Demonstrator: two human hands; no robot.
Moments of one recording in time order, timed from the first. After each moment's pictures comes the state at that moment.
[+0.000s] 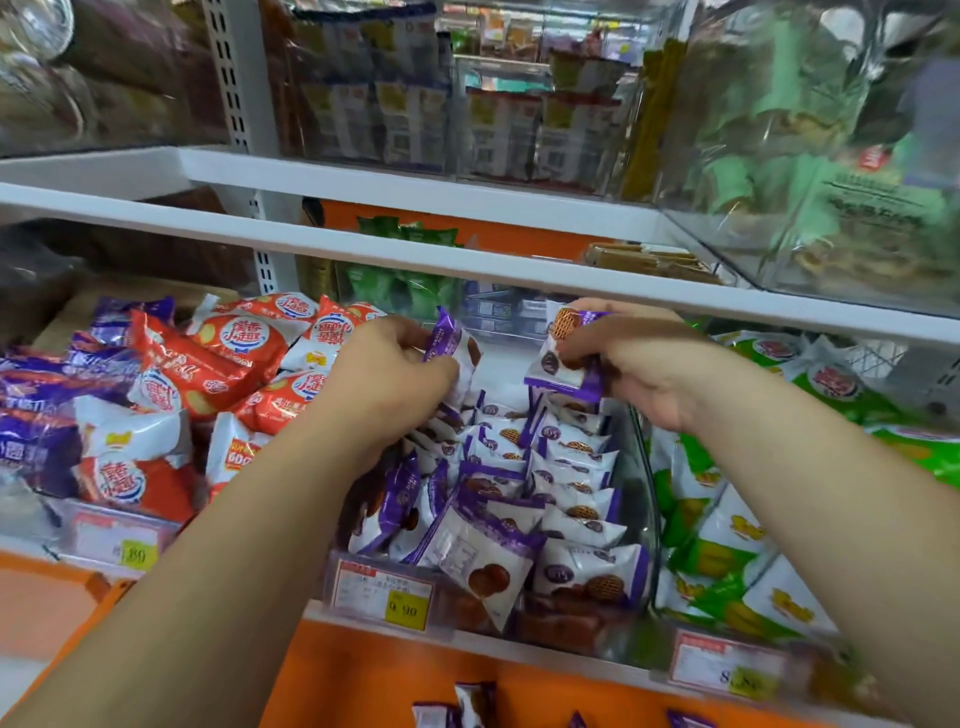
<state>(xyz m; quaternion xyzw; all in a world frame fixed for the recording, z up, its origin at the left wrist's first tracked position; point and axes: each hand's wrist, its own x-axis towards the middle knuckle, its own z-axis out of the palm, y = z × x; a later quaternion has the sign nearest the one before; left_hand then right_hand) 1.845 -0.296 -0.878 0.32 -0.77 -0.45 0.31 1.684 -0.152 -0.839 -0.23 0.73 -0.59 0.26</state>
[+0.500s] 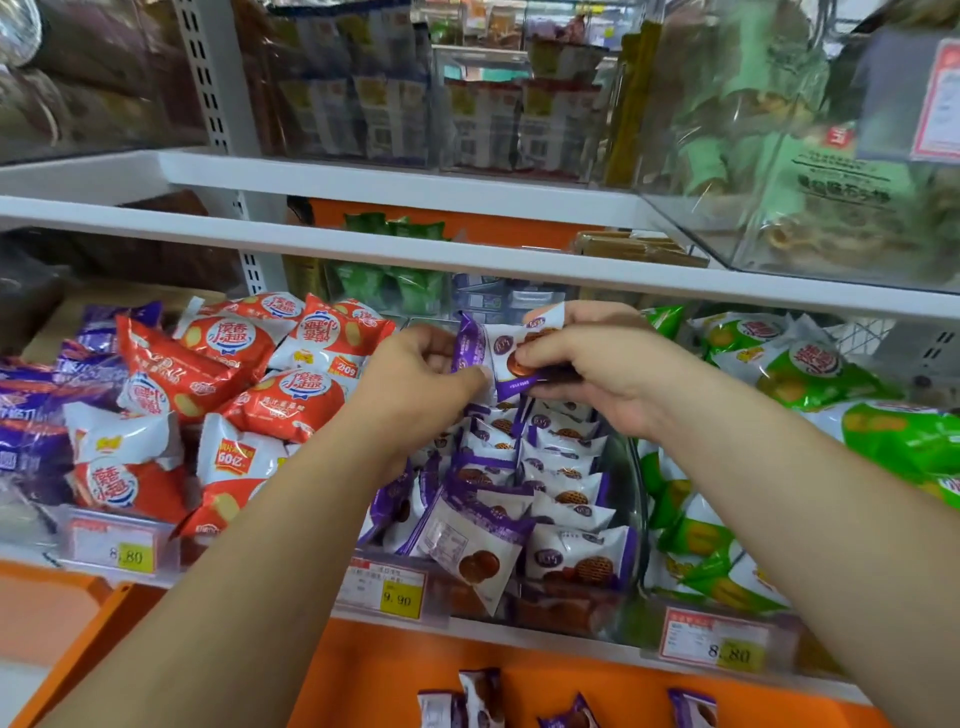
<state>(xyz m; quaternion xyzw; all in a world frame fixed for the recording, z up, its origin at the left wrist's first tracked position) 1.831 -0.271 -0.883 0.29 -0.73 -0.56 0.26 1.701 -0.152 -0.850 -0.25 0.72 -0.60 0.26</state>
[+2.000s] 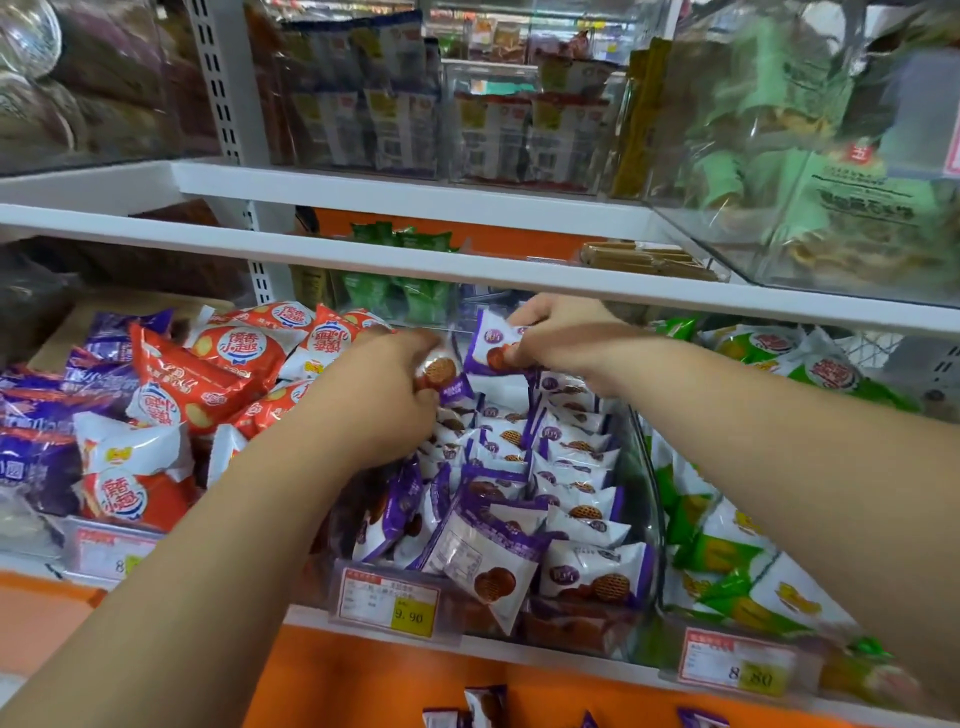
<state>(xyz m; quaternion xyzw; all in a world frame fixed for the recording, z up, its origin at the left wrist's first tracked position) 1.859 -0.303 -0.868 0.29 -0.92 -0.20 0.17 1.682 -0.200 -0.841 -0.37 0.84 -0.36 0.15</state>
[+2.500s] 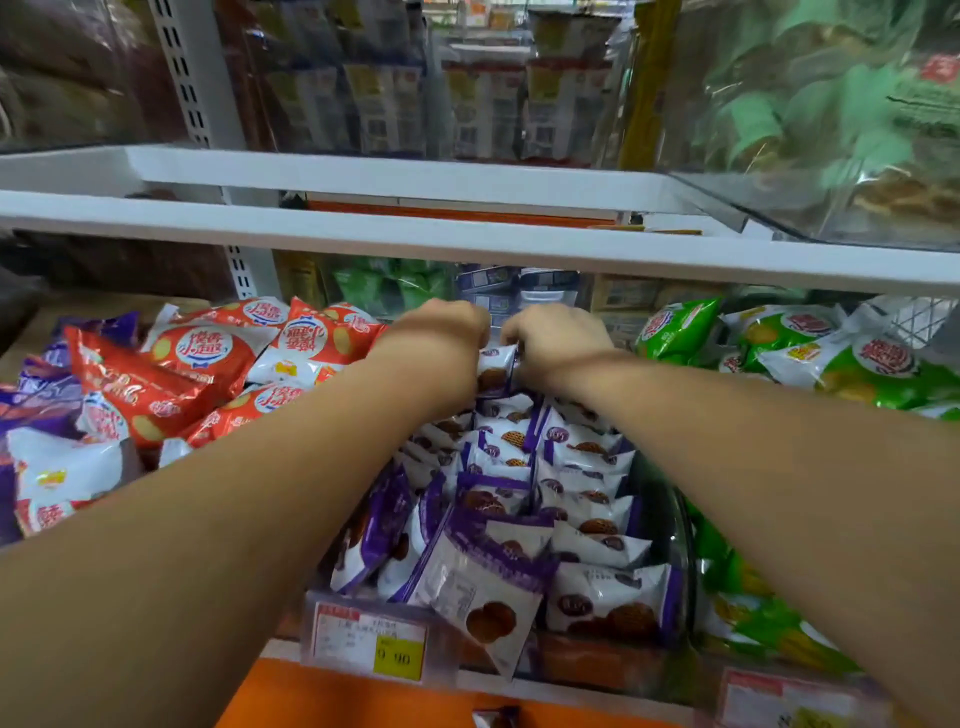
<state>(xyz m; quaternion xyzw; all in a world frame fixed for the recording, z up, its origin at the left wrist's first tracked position) 1.771 -0.310 -0.868 0.25 -0.96 -0.02 0.11 1.632 -0.237 -0.896 -0.46 0.88 -0.07 -0.11</state>
